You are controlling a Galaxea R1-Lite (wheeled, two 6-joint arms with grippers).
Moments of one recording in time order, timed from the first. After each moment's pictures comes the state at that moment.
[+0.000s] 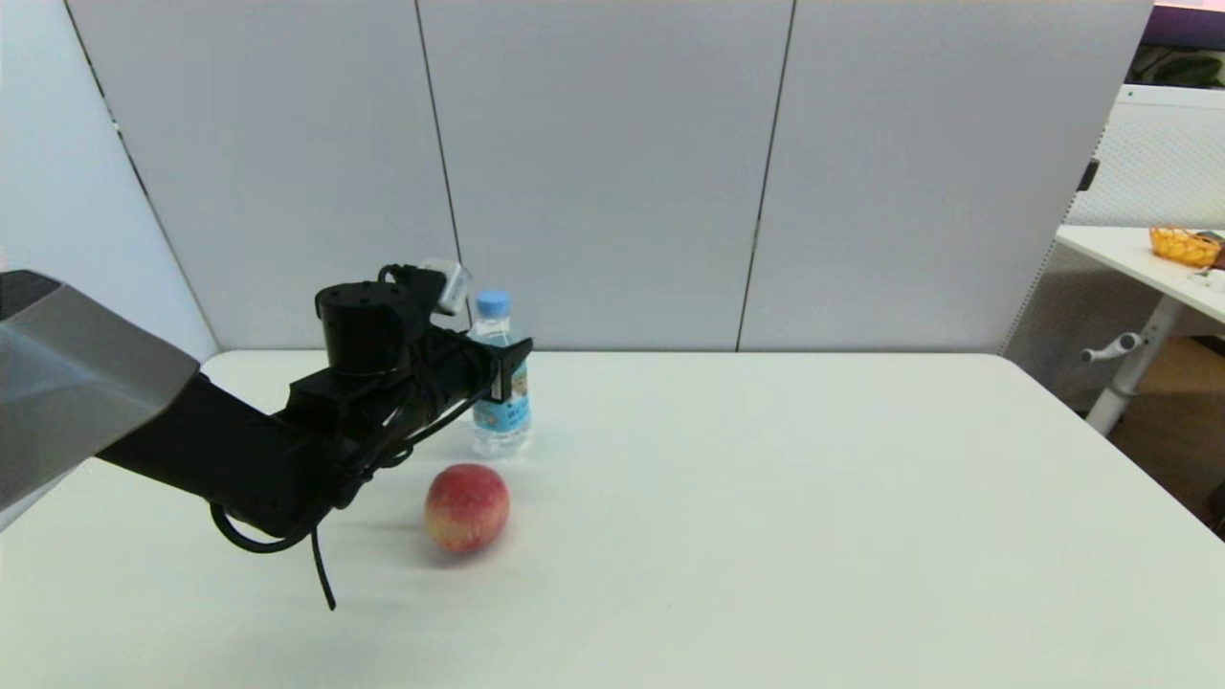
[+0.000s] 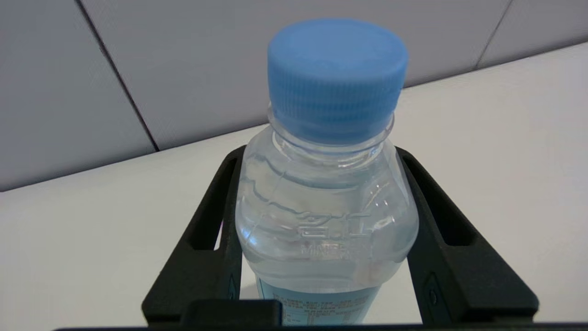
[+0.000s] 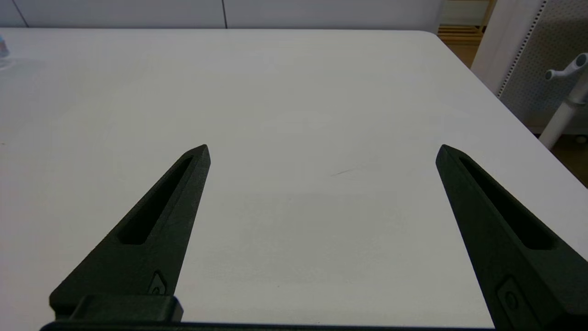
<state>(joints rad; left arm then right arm) -0.40 1.99 -0.89 -0.95 0.01 0.00 -0.01 0.00 0.00 0.00 0.01 -0.01</state>
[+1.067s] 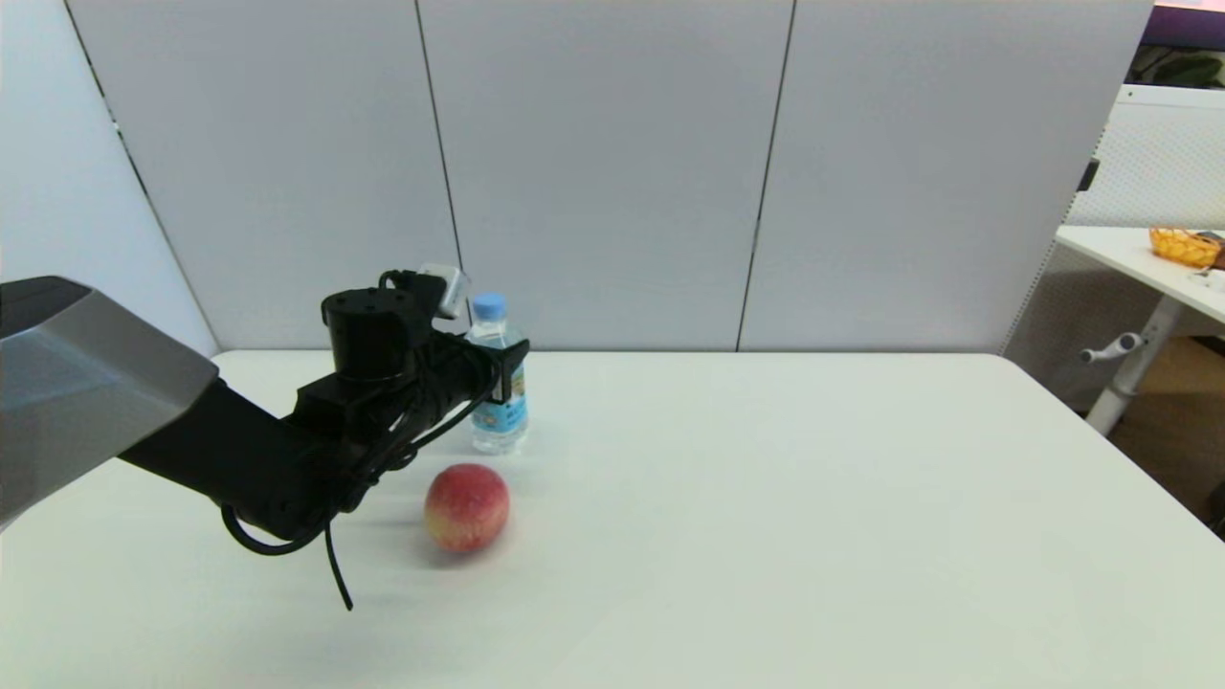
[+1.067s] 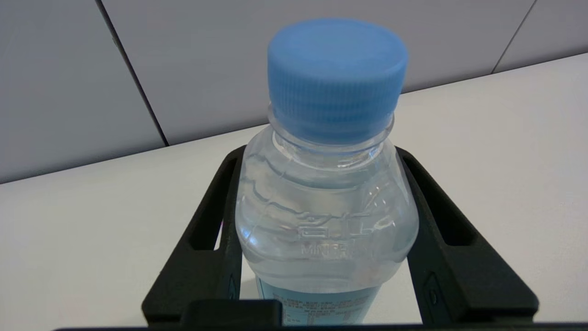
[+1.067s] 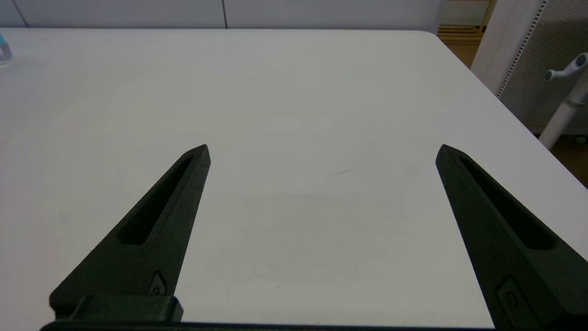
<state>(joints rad) -0.40 2.01 -0.88 -0.98 0.04 -0.01 -0.01 0.00 0.00 0.00 0.01 -0.01</state>
